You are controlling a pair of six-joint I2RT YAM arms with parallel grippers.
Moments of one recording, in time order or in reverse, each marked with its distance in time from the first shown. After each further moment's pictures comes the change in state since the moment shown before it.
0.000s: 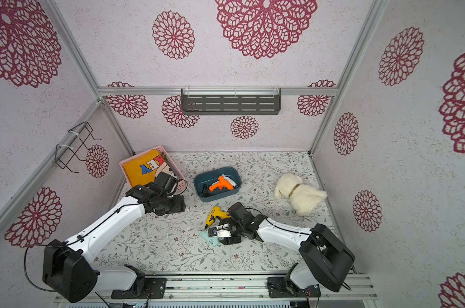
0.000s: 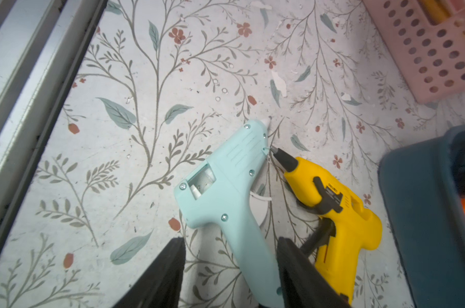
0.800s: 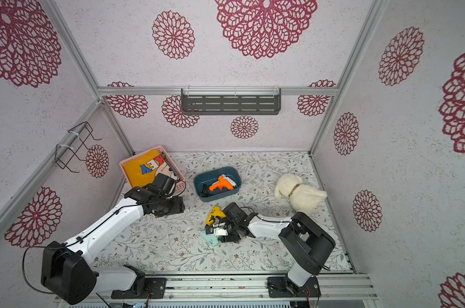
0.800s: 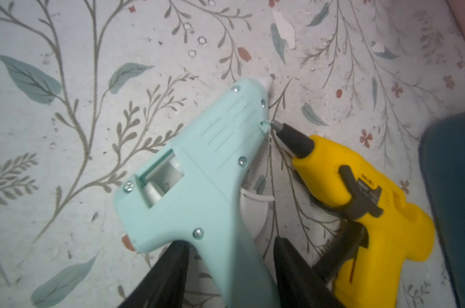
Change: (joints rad) left arm 0.019 -0.012 -0.026 0.016 0.026 0.008; right arm -0.001 0.166 0.049 0.043 0.079 0.050
